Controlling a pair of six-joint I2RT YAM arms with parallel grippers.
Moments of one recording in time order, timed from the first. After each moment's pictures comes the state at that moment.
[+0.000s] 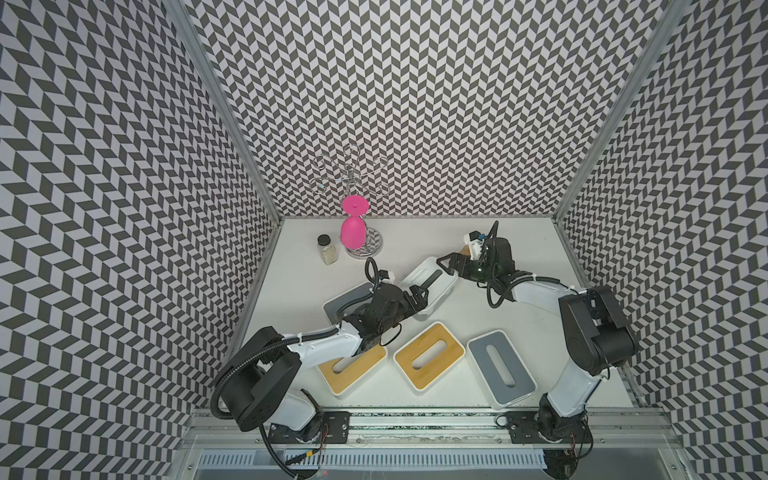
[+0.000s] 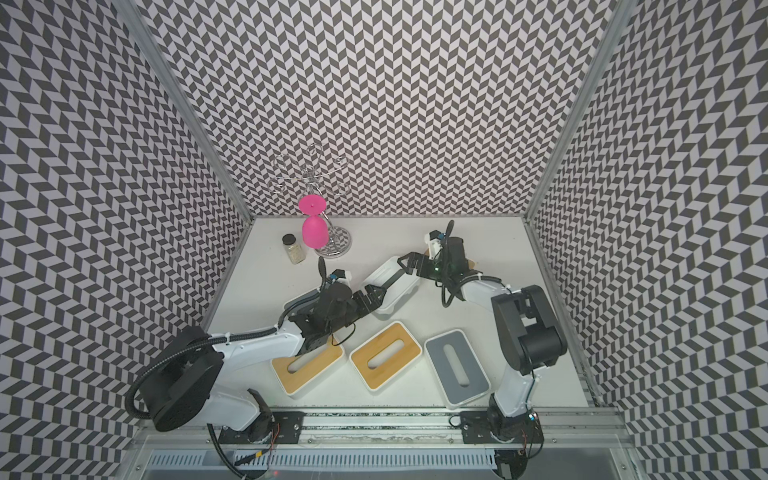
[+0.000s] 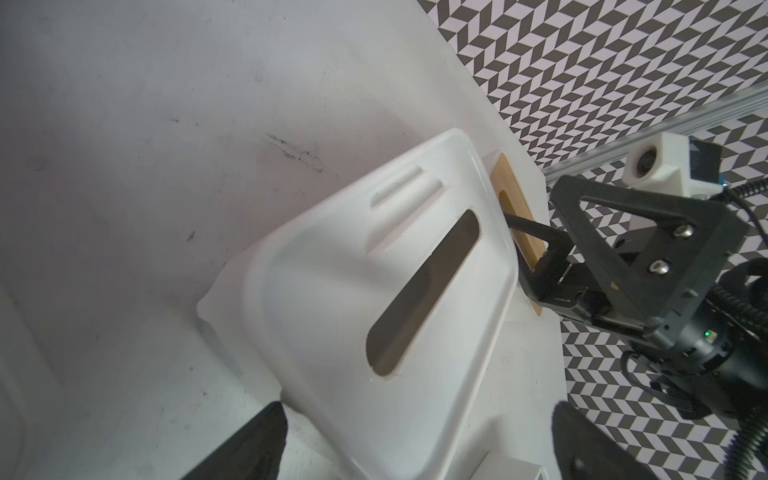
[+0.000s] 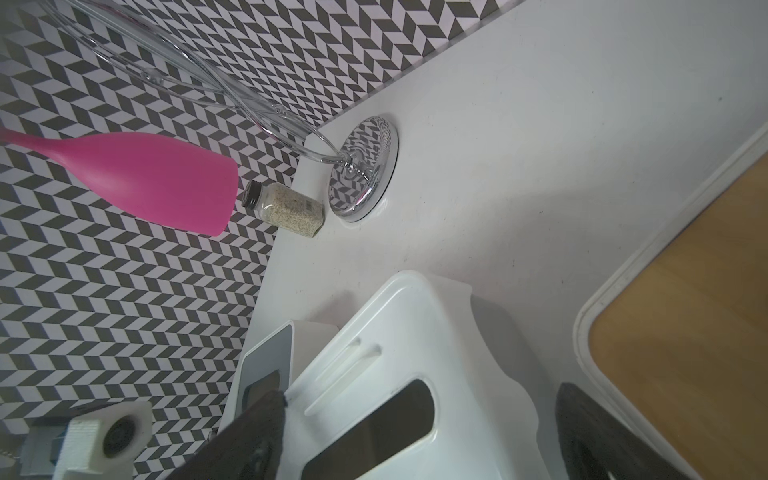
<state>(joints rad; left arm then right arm) -0.77 1.47 0.68 0.30 -0.09 -1.07 0.30 1.77 1.00 0.22 -0.55 0.57</state>
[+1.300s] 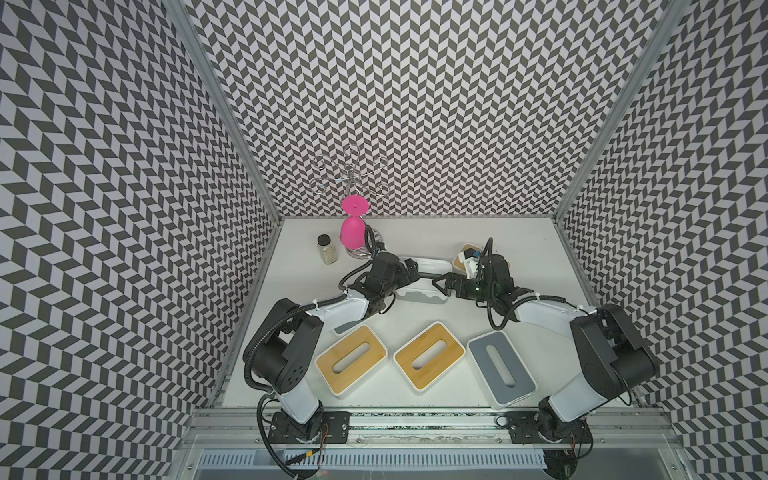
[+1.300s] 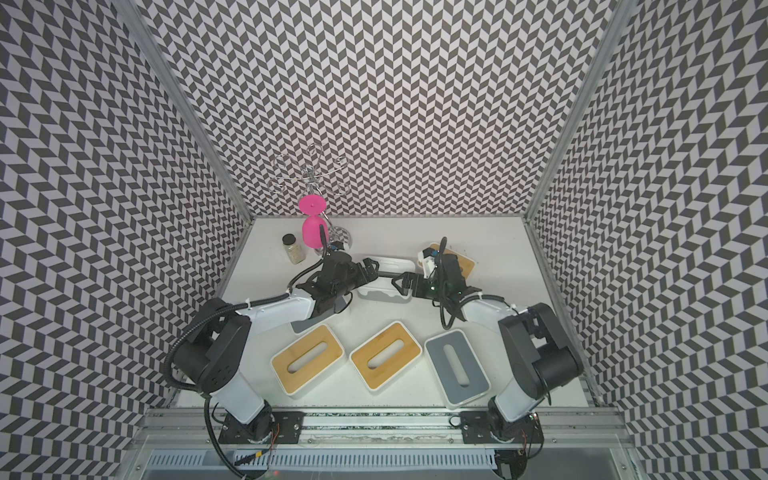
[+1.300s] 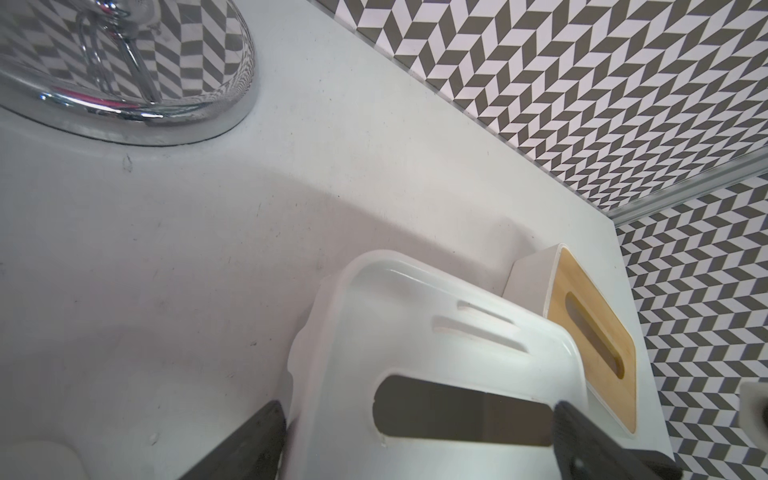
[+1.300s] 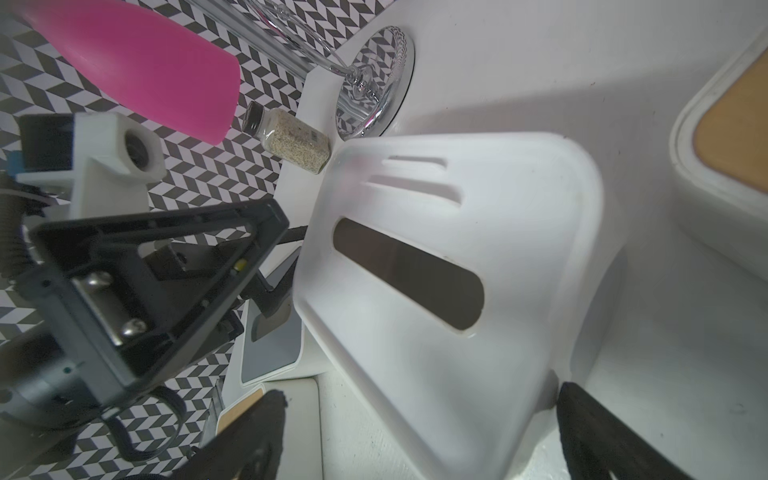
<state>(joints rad) -0.59 1.68 0.95 0.18 -0.08 -0.81 0.40 1.61 0.81 0.21 -0.50 0.60</state>
